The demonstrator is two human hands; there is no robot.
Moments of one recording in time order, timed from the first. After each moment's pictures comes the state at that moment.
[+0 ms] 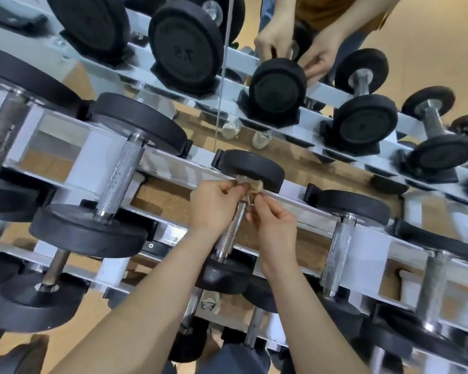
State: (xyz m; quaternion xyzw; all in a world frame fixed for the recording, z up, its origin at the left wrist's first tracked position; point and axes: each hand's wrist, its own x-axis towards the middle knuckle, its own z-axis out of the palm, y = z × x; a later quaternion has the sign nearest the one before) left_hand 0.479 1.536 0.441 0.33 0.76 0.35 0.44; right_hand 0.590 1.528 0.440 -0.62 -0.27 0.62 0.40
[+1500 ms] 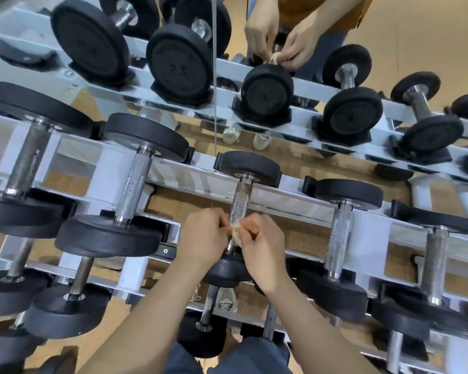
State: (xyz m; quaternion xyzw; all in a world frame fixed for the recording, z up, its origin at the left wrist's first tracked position) left_hand 0.461 1.475 0.457 0.55 0.77 0.13 0.30; right_hand 0.592 1.476 0.429 -0.63 -0.65 0.36 0.23
